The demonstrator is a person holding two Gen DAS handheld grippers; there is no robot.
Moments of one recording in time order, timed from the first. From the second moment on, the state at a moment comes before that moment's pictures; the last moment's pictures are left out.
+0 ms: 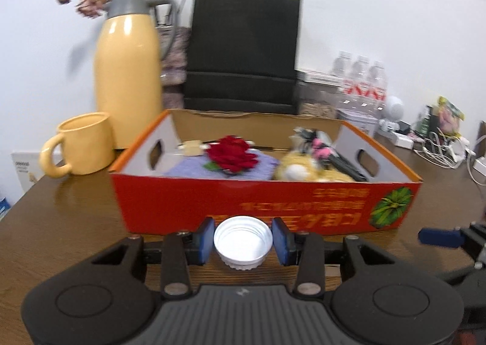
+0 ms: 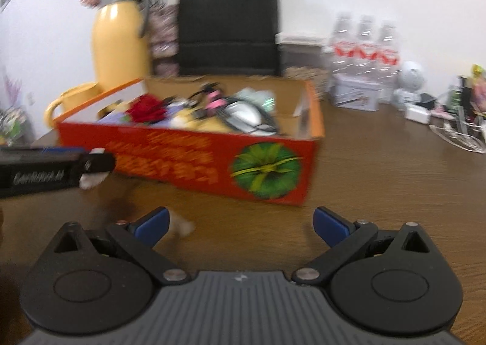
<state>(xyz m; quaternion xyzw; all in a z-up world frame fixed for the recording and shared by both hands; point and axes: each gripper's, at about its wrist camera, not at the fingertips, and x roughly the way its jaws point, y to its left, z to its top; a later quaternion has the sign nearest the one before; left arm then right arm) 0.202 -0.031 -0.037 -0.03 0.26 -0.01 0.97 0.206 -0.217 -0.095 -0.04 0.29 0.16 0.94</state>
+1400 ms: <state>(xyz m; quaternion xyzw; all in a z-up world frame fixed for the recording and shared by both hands) 0.282 -0.013 0.021 -0.05 0.19 0.02 0.98 0.284 -0.189 -0.021 0.03 0.16 0.18 0.97</state>
